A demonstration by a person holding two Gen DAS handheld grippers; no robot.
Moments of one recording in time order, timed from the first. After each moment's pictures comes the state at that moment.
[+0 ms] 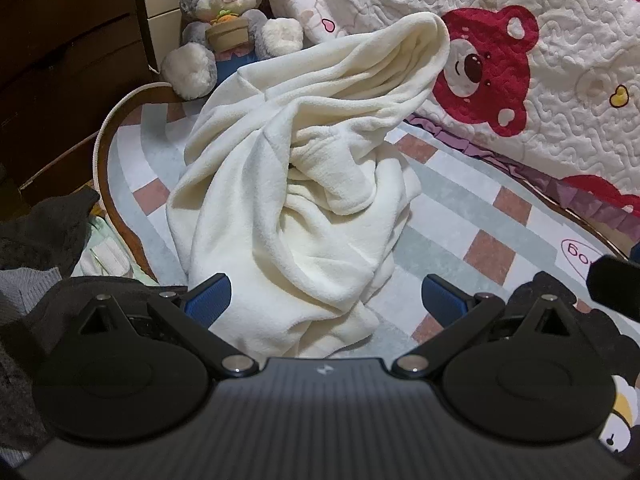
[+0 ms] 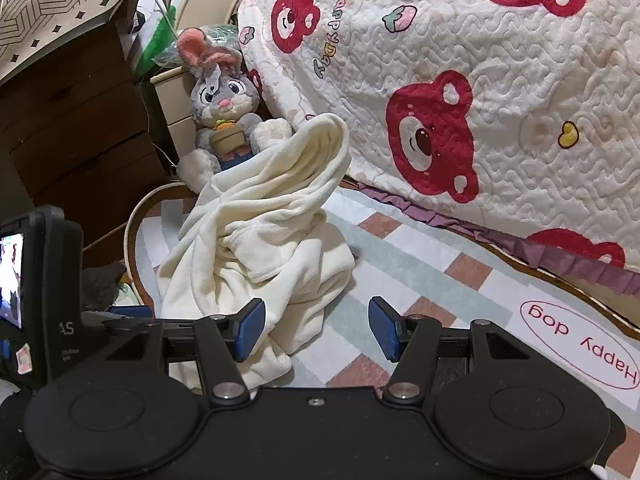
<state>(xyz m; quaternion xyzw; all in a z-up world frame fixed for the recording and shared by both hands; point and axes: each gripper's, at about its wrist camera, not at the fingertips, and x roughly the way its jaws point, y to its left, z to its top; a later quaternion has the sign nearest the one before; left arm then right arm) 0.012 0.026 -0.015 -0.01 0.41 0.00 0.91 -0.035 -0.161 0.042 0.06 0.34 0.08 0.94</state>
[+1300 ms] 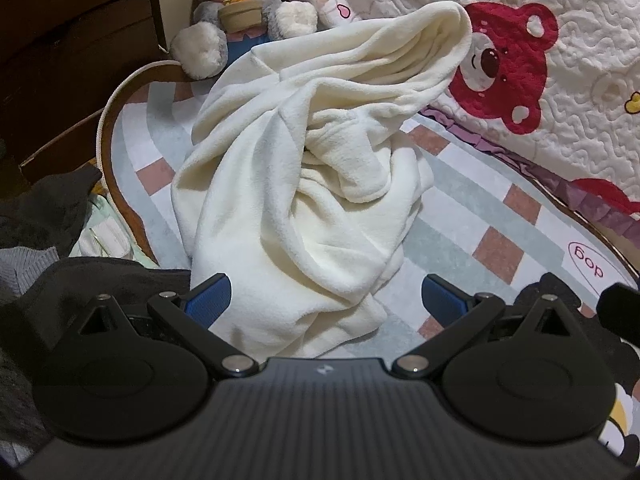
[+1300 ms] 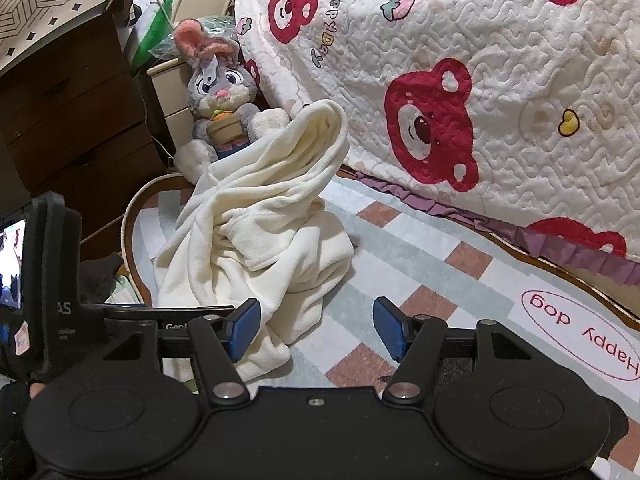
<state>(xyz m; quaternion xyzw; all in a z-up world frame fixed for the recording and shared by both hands) 0.019 0.037 -0.026 -0.04 0.42 0.01 0.90 -0.035 -0.160 0.031 0.06 0.35 0.08 0.93</state>
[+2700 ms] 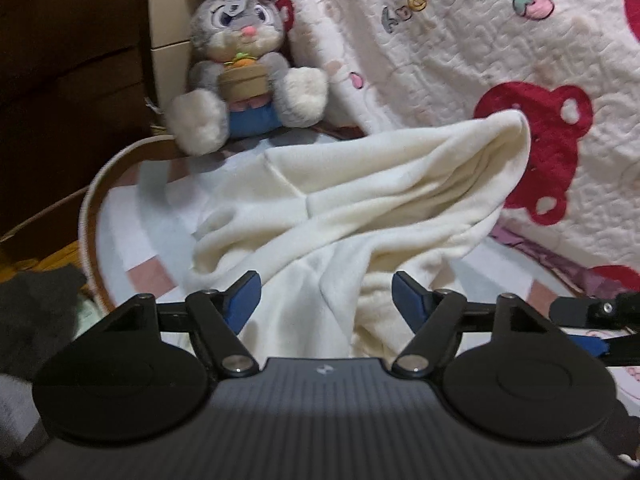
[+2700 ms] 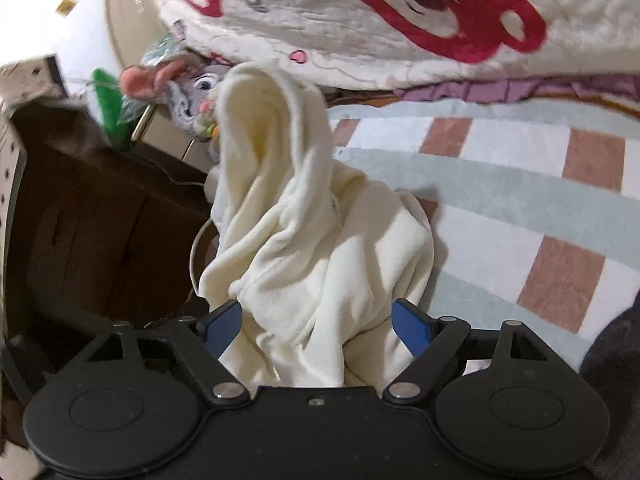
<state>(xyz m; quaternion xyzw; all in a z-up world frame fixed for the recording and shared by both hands) 0.126 0.095 -0.006 -0.04 0.37 0.01 0.93 0.146 -0.225 -0.064 0.37 0.43 0.19 0.80</state>
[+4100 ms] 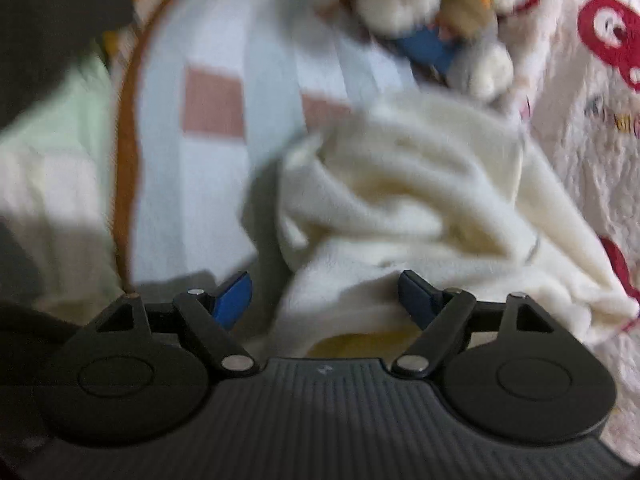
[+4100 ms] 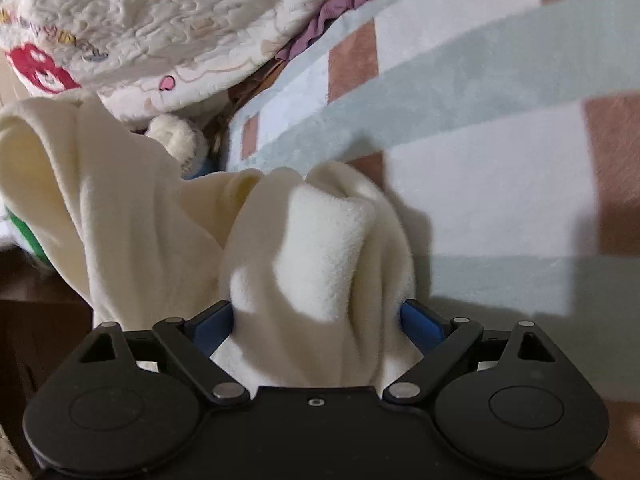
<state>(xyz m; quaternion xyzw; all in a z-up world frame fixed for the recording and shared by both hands) 0.162 0.233 -0.149 -0.46 0.45 0.03 0.77 0.214 -0.180 -0.194 0.55 0.43 0.10 0.71</state>
